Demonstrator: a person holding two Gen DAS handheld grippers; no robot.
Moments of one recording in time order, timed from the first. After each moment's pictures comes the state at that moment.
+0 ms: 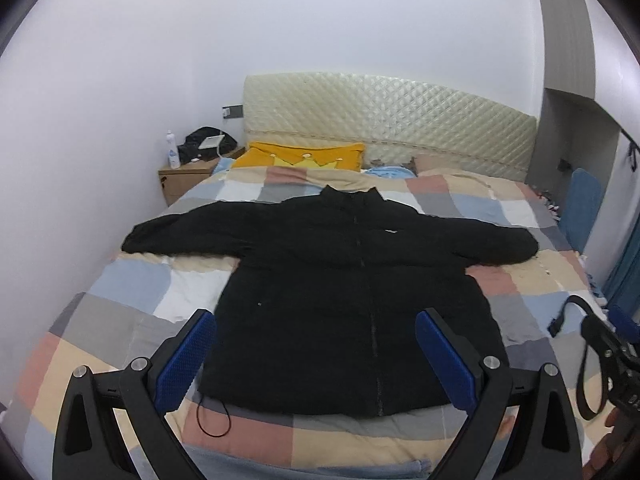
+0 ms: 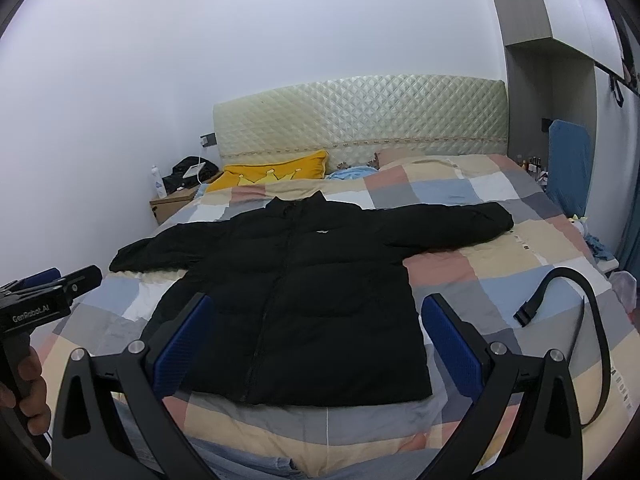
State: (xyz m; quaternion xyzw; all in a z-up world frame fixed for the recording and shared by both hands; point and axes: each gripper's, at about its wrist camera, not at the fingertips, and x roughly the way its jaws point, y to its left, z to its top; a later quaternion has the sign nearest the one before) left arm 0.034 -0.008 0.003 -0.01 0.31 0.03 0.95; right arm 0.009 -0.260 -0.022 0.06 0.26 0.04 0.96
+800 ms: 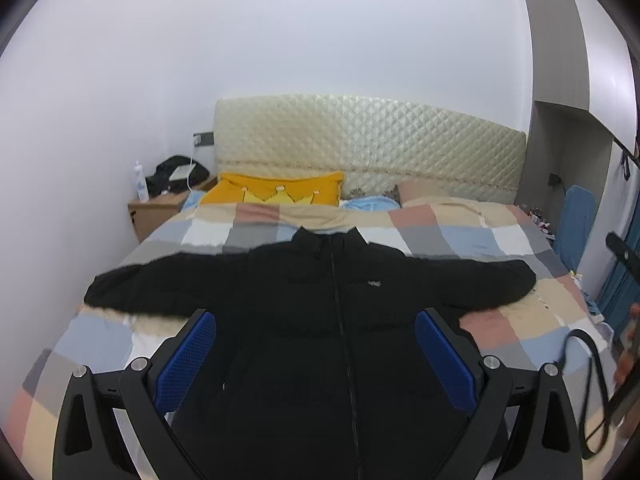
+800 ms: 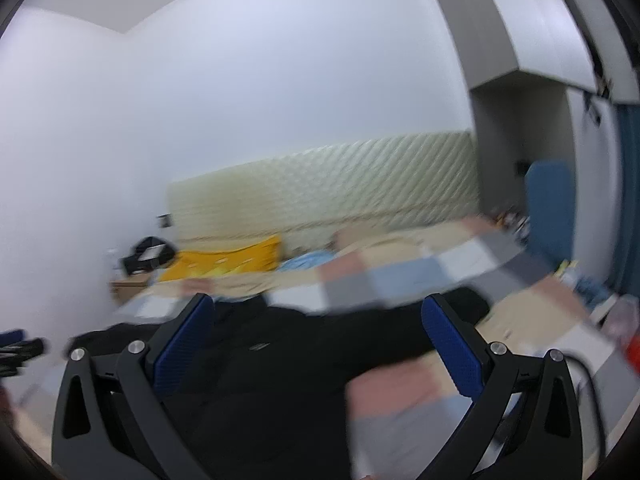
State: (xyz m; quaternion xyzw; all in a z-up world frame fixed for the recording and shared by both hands) left arm 0.171 -0.036 0.017 0.00 0.27 -0.01 0.96; right arm 0.152 -0.382 0.017 0.08 0.13 -0.03 0.99
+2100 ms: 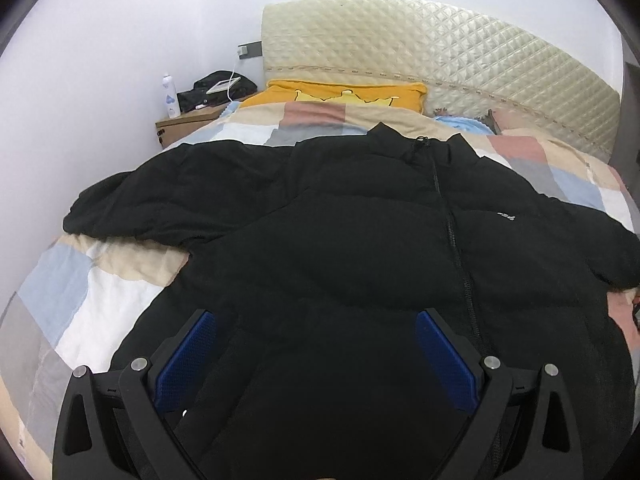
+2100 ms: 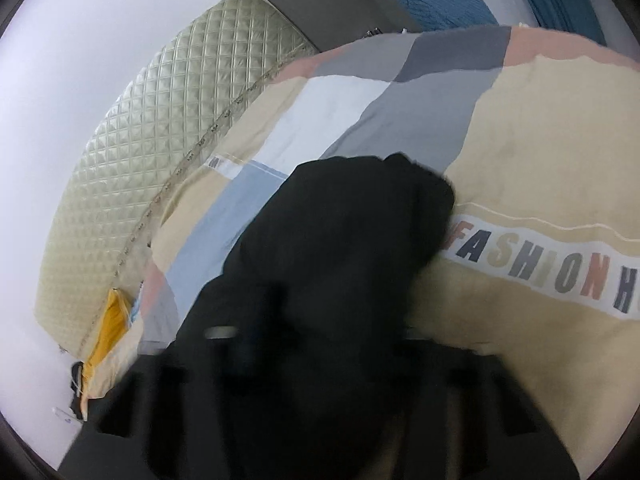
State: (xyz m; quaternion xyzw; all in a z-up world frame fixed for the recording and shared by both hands) left arm 0.343 0.011 -0.211 -0.02 0.38 0.09 0.92; right arm 0.483 -0.712 -0.310 0.39 0.21 -0.18 0.88
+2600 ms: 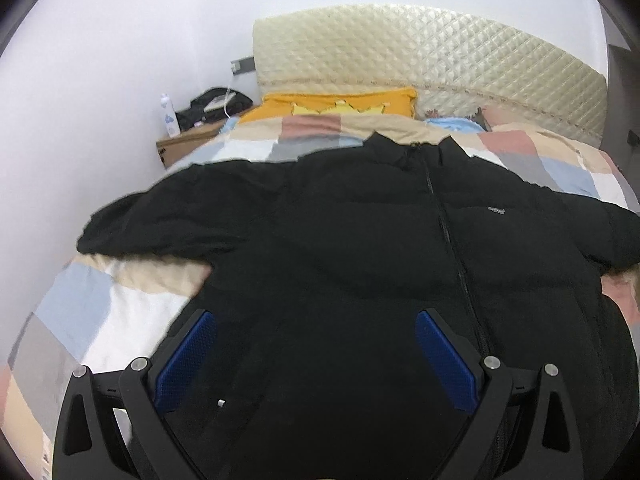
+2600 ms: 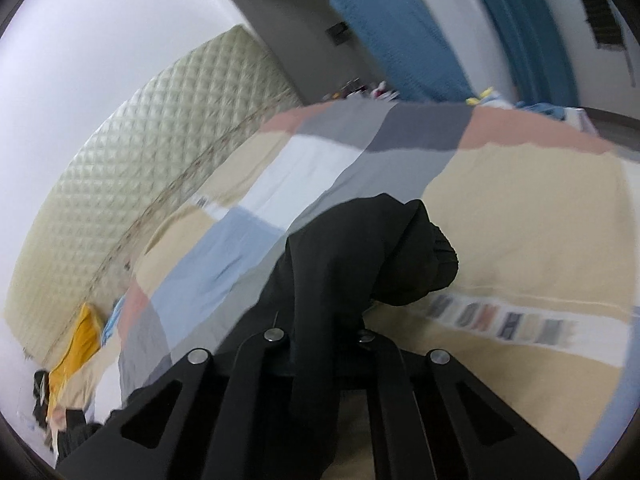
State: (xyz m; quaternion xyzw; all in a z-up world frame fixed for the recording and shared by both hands) left arm 0.315 0.014 -0.186 0.02 0.36 0.10 0.93; right arm 0.439 -0.704 -0.246 0.34 0.19 -0.27 0.88
